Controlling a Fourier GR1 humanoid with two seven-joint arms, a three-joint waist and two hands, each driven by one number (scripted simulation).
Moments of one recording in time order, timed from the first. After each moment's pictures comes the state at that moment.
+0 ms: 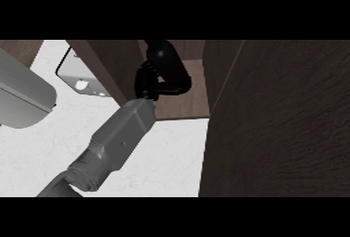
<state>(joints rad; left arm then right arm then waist) -1.02 0.00 -0.41 -0.28 1.12 0.29 -0.60 -0.08 -0.04 0.05 -2.35 -0.20 0.19 0.47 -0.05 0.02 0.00</state>
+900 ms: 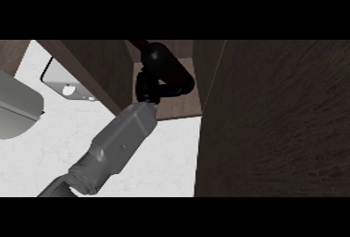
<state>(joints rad) -0.99 0.00 -0.50 -0.31 1.25 0.31 -0.66 -0.11 -0.03 0.08 -2.28 -0.21 0.22 0.41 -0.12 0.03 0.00</state>
